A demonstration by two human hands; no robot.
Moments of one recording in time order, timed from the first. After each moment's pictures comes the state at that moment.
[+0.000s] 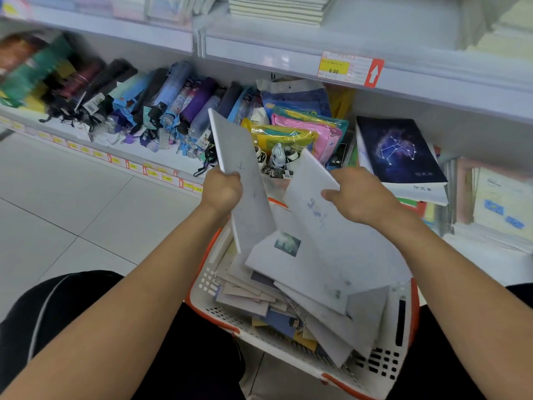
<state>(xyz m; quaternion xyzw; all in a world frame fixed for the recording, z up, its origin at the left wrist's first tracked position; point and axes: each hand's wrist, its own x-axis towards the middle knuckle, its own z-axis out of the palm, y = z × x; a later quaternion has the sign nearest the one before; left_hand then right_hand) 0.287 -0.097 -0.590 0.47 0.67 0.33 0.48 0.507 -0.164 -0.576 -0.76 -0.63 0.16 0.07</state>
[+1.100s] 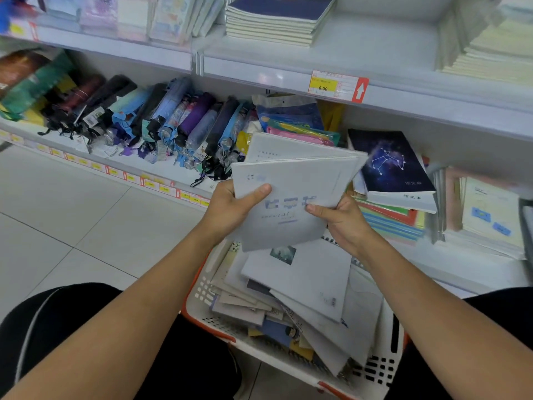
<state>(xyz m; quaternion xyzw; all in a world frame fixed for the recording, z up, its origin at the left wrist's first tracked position) 0.283 -0.123 -0.595 0.60 0.43 0.39 0.55 0.504 -0.176 -0.650 -0.51 -0.33 0.55 0.58</state>
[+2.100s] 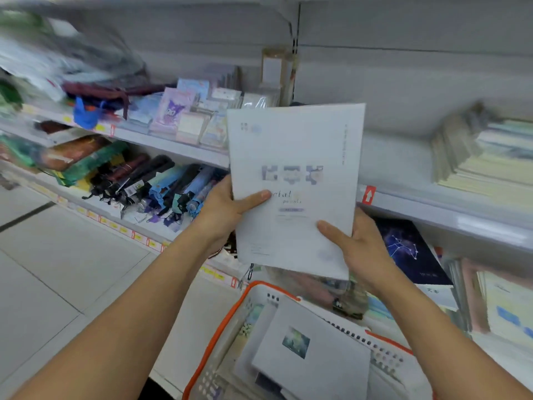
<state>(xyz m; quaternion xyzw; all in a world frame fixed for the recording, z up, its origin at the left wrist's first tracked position) 0.260 -0.059 -0.470 0.58 0.38 0.46 0.56 0.483 -0.145 -0.507 -0.52 -0.53 0.37 0.56</state>
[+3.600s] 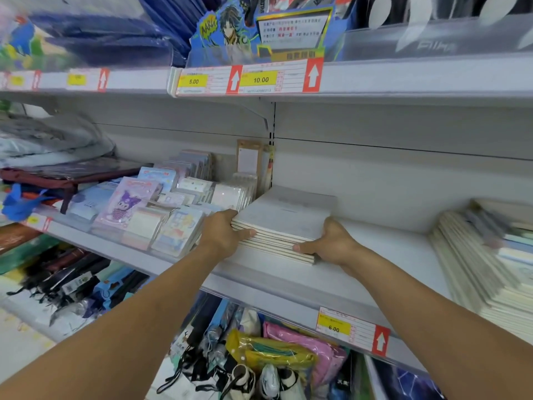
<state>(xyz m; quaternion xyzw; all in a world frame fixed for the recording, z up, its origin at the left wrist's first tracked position) 0.344 0.184 -0.434 0.72 0.53 0.37 0.26 0.569 0.114 -0.433 -0.68 -0.53 0.32 0.39</state>
